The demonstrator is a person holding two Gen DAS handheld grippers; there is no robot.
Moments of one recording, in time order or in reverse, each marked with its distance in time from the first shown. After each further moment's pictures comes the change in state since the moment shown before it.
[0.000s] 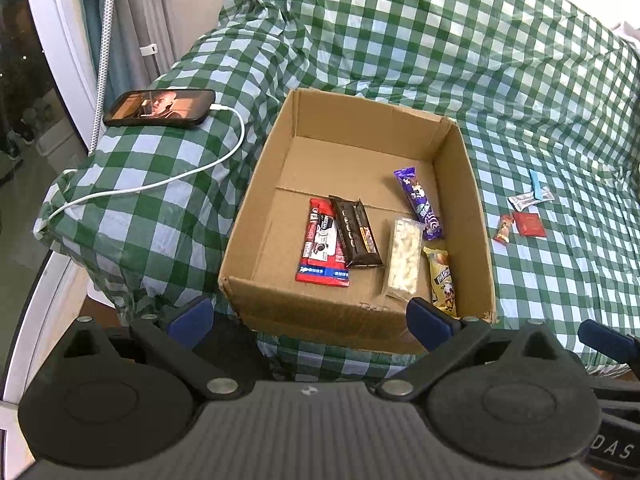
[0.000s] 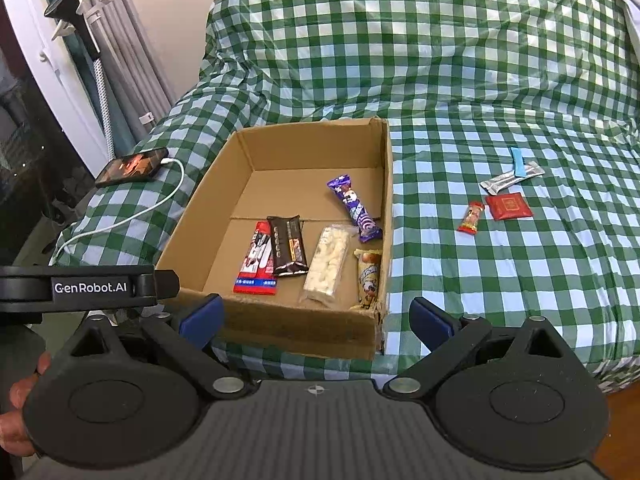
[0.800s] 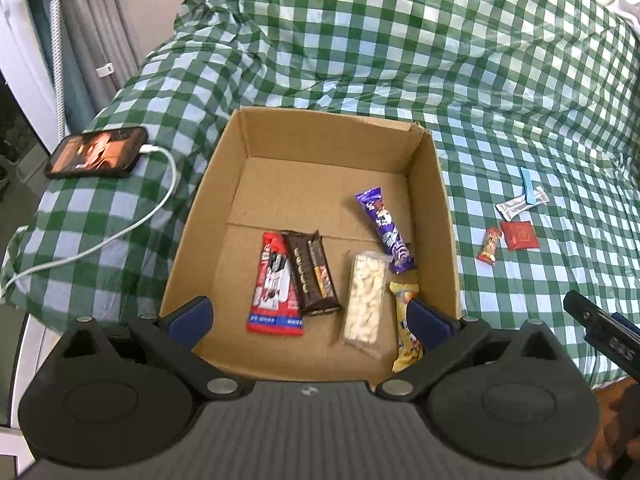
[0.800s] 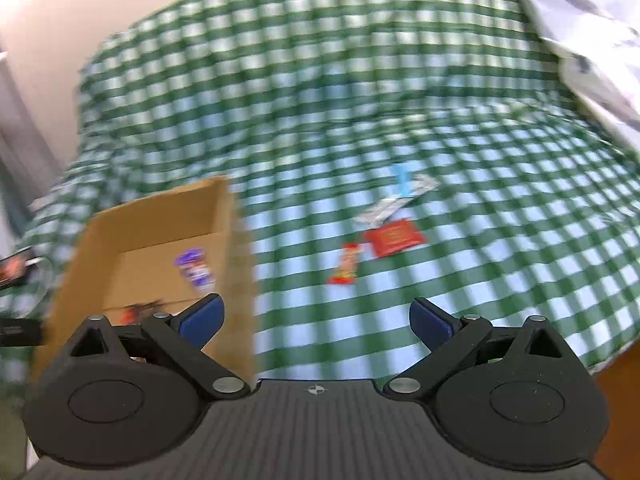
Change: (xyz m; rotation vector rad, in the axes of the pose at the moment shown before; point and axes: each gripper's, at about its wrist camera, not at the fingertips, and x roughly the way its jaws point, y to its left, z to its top) left arm 0.044 -0.072 0.067 0.072 0.042 0.006; right arm 0.046 -0.143 0.031 0.217 -0.122 -0.236
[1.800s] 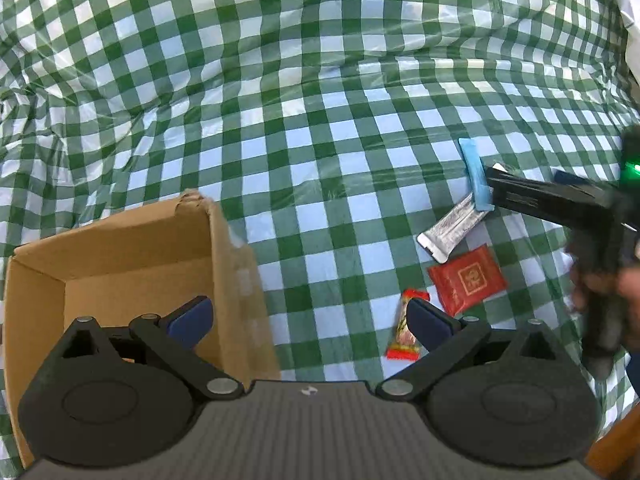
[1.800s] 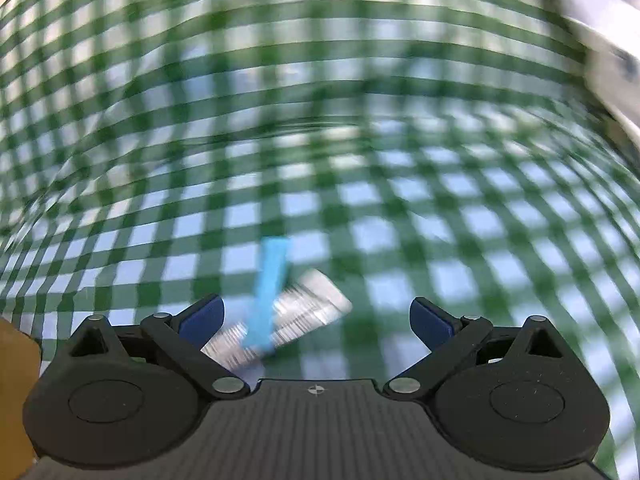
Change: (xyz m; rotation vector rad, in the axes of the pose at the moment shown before) left arm 0.175 -0.232 0.124 0.308 0.113 -0.044; right arm 0.293 -0.137 0.141 -0.093 0.014 -0.052
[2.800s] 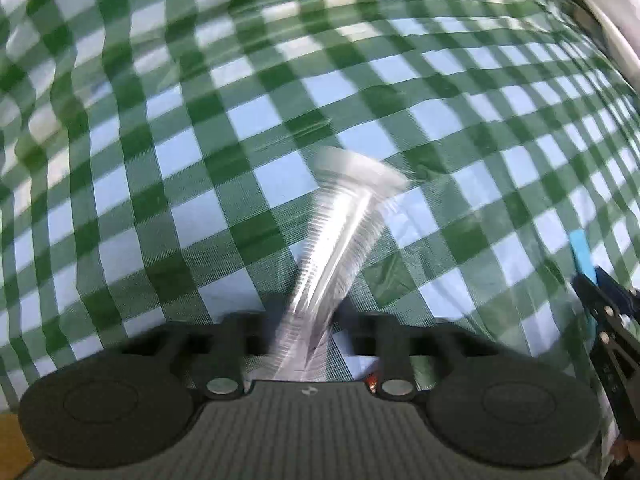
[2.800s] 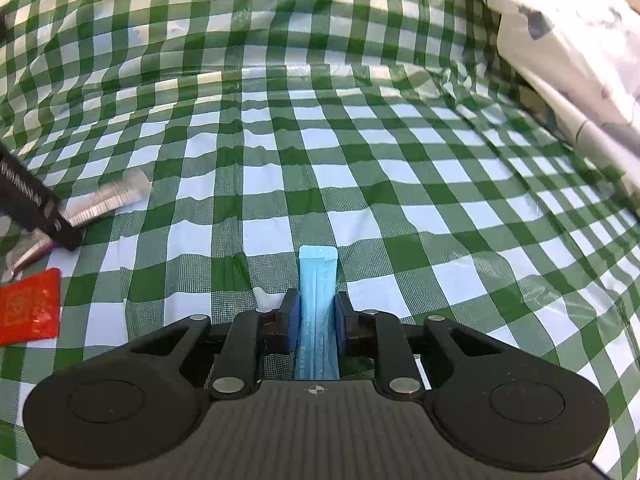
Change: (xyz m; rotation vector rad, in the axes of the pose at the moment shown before) left arm 0.150 -0.135 0.079 0.252 0.072 -0.217; right arm -0.026 -0.100 -0.092 0.000 -0.011 -0.225
